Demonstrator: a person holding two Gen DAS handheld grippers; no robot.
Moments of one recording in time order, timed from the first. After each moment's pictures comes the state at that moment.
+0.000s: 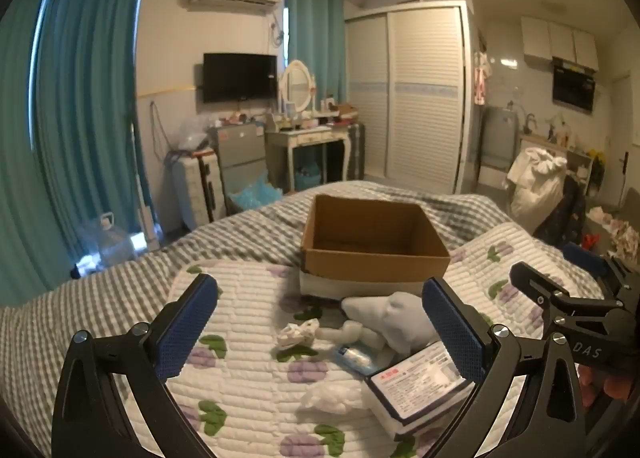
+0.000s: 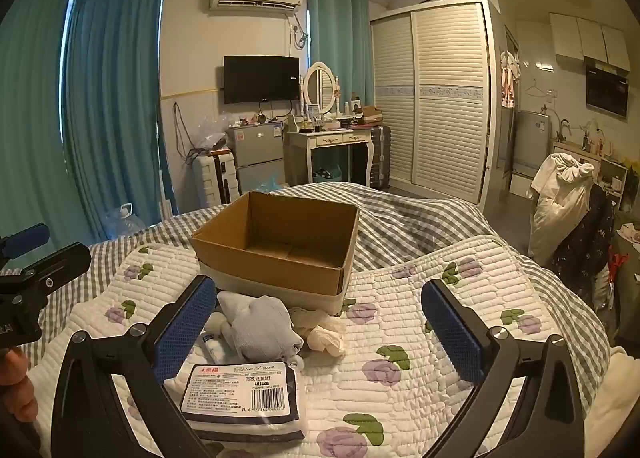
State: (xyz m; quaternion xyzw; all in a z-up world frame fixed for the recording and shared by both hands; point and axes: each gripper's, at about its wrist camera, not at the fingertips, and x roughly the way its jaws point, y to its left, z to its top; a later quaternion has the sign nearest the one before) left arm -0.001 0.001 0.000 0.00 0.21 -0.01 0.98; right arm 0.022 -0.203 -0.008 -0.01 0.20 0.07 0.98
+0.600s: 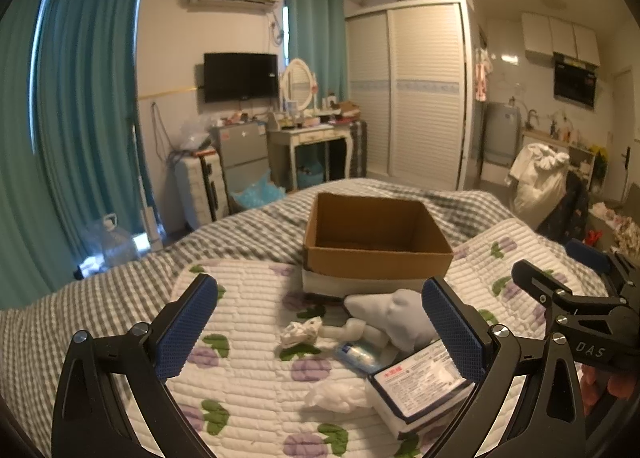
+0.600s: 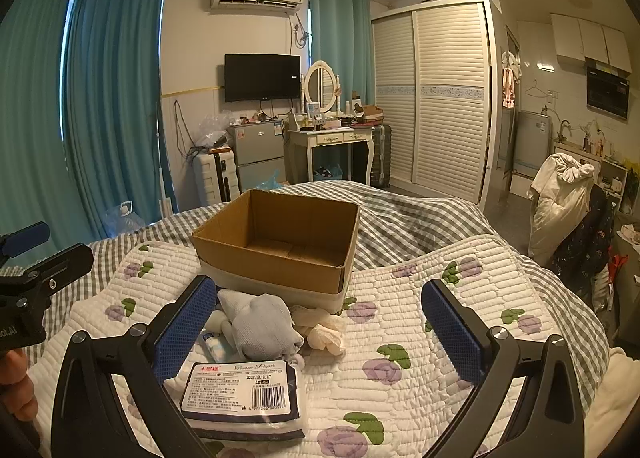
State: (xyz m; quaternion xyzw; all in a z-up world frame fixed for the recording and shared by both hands) left arm 0.000 0.002 -0.003 0.01 0.21 0.00 0.98; right arm 0.022 -0.203 -0.009 -0.01 0.20 0.07 0.98
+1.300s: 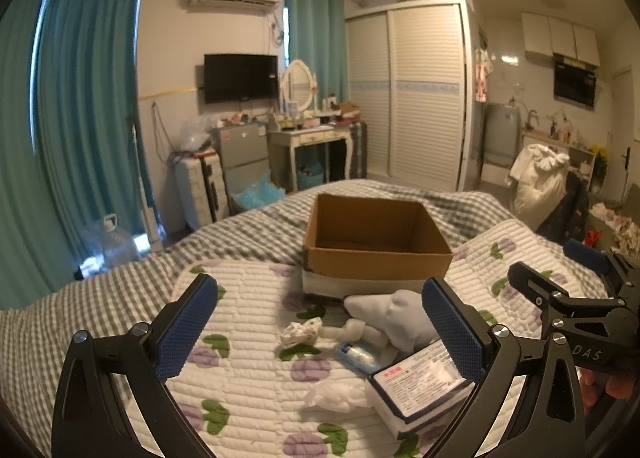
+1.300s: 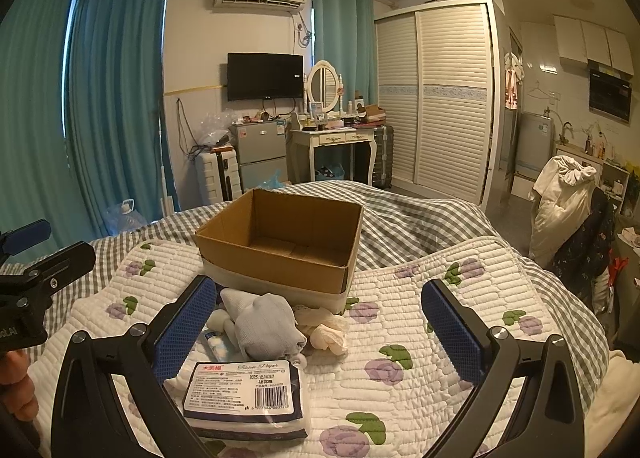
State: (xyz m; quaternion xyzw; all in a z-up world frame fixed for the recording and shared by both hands) left arm 0.000 0.001 -0.003 0.01 0.21 0.00 0.98; right arm 0.021 -0.197 -0.006 -0.01 0.20 0.08 0.98
